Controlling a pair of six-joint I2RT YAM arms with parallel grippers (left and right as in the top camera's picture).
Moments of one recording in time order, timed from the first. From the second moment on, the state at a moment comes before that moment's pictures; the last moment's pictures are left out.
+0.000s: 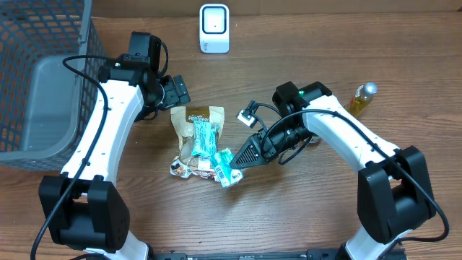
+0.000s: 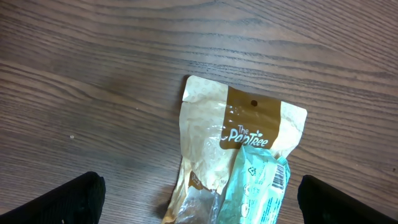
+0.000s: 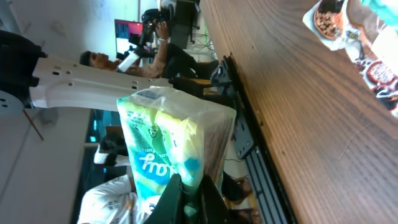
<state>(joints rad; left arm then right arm) -0.13 1.76 1.52 -1.04 0.02 -0.49 0.42 1.83 1.32 -1.30 -1.31 -0.45</state>
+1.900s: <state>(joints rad) -0.13 1.76 1.52 -1.04 0.02 -0.49 0.42 1.83 1.32 -0.84 -0.35 0.33</state>
